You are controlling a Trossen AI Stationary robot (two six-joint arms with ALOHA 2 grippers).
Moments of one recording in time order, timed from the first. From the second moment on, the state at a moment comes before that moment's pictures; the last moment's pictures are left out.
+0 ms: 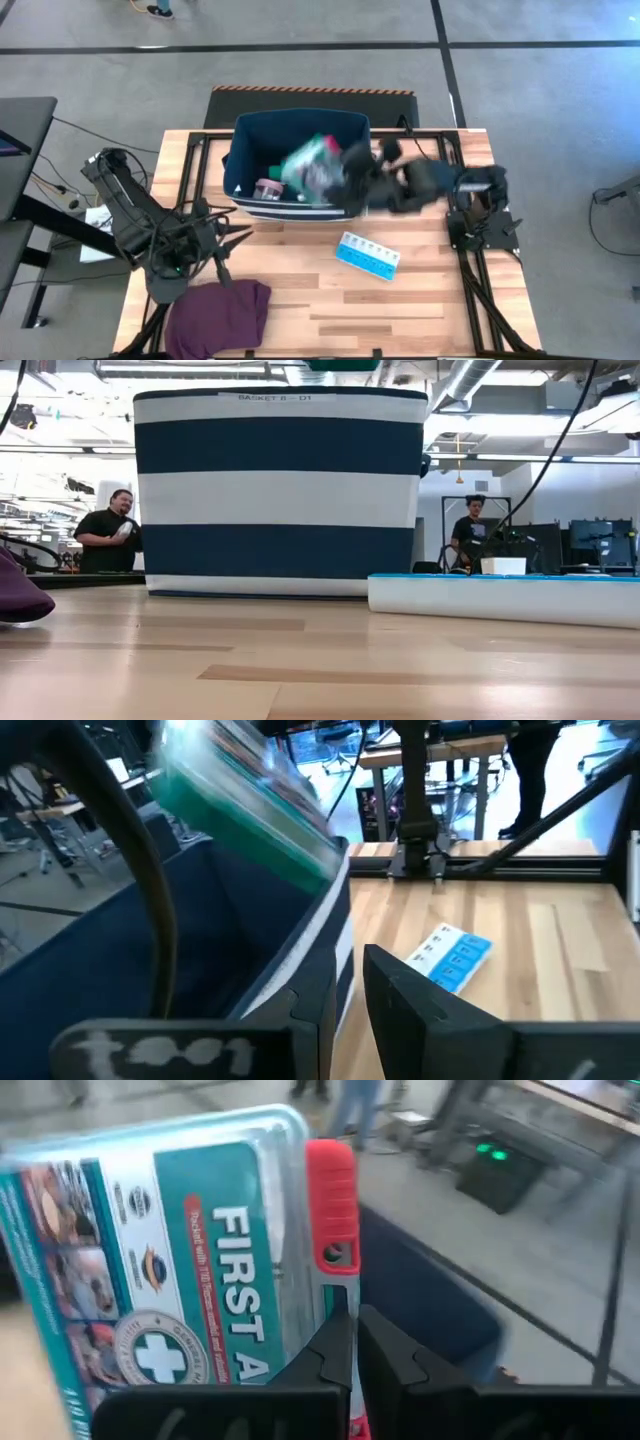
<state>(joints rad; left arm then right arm) -0.86 1.17 1.22 -0.78 -1.22 -0.53 0.24 1.87 2.33 -1.39 0.97 0.61</state>
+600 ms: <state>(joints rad) -0.81 1.18 1.22 -0.87 -1.10 -0.59 -0.35 2.21 2.30 -1.55 0.34 0.47</state>
